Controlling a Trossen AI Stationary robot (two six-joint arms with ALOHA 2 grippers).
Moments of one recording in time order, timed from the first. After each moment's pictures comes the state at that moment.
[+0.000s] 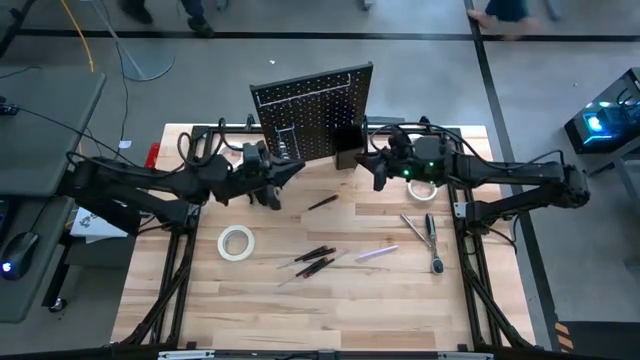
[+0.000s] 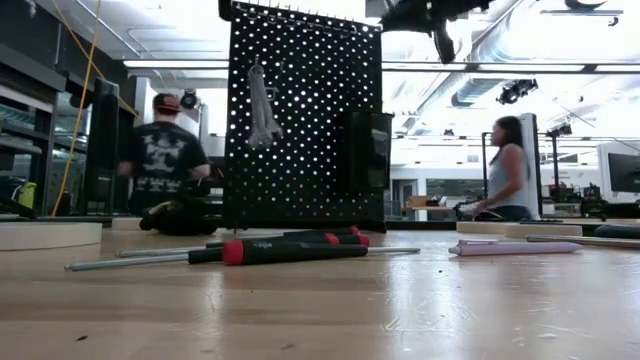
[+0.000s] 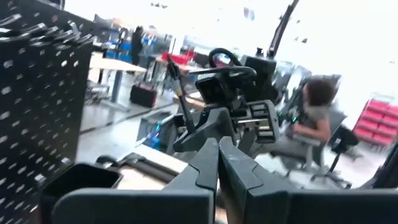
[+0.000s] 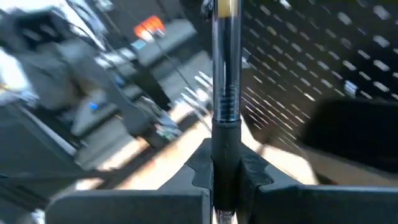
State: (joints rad) left arm -0.04 1.13 0.84 0.45 -0.36 -0.24; right arm -0.13 1.12 0.93 -0.01 0.18 0.55
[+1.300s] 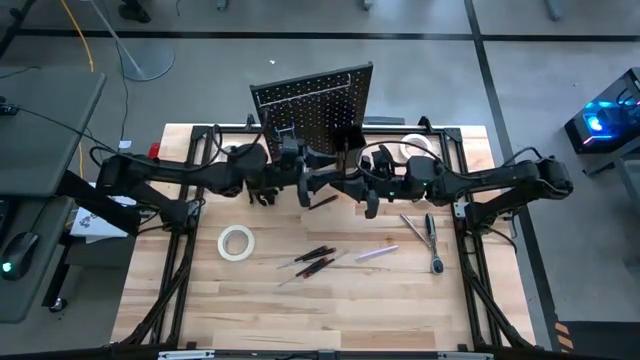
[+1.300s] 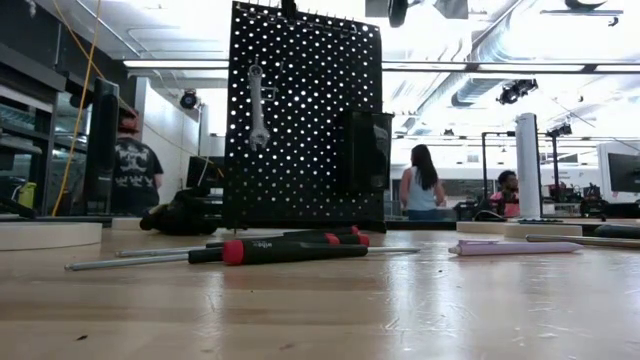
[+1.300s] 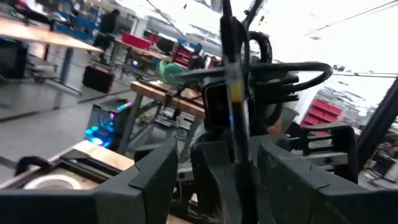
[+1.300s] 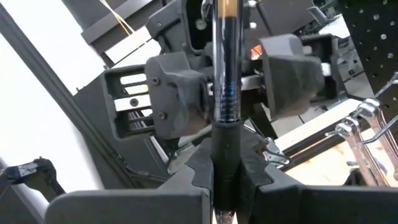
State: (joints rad) left arm 0.03 1.43 1.10 0.47 -0.11 -0.37; right arm 0.03 1.31 0.93 0.49 0.05 0.53
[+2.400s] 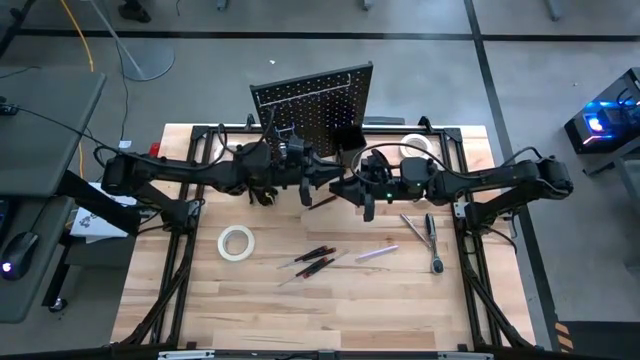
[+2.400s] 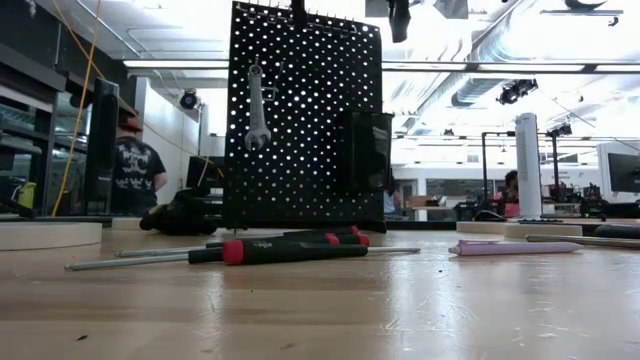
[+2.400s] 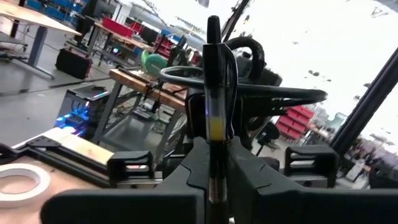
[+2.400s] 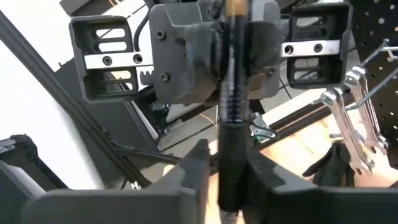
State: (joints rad) left arm 0.07 1.47 1.10 0.51 -0.01 -0.46; right arm 0.03 1.31 0.93 0.38 0.02 0.52
